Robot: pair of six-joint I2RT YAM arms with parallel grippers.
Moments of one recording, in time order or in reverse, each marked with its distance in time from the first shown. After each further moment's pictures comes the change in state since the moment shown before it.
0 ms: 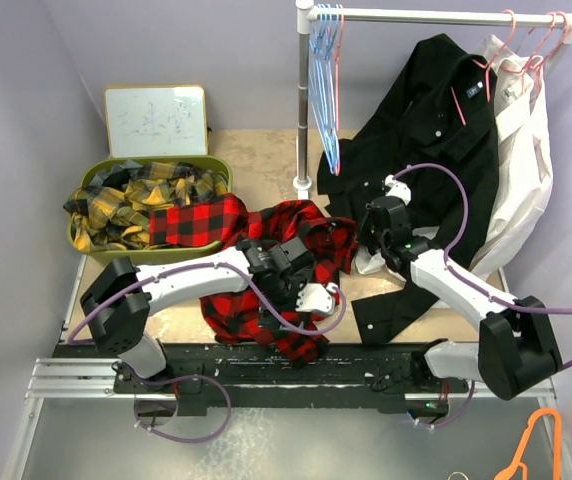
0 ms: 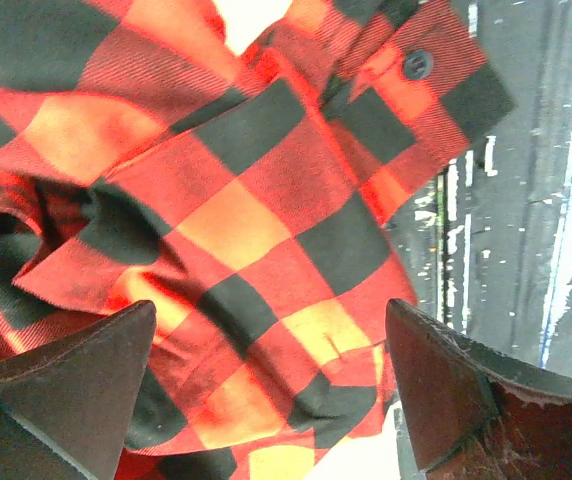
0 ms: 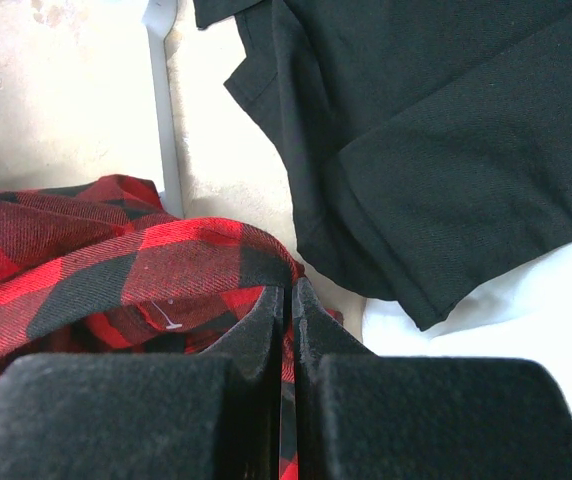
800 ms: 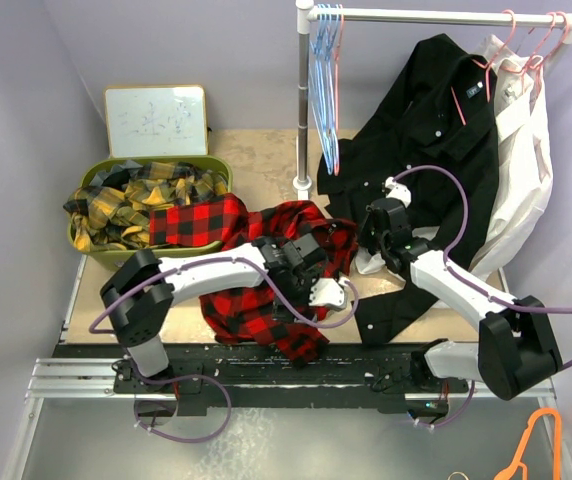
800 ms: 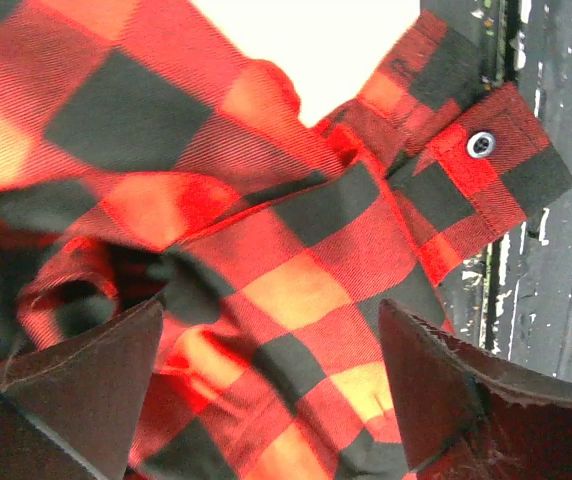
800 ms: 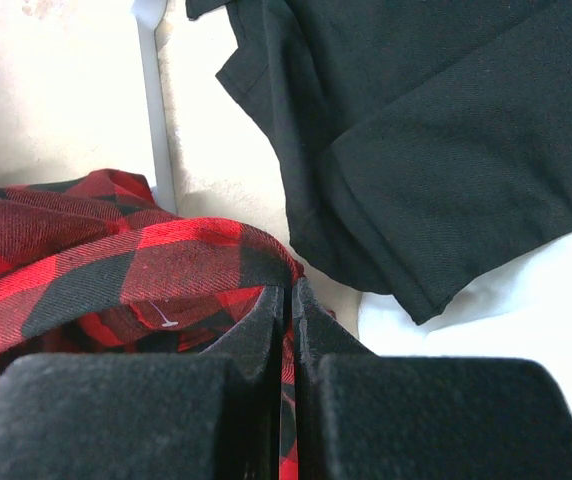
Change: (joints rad) left arm -0.027 0.131 0.068 0.079 0.026 -0.009; right arm 0.000 -0.001 -0.014 0.000 0.001 0.008
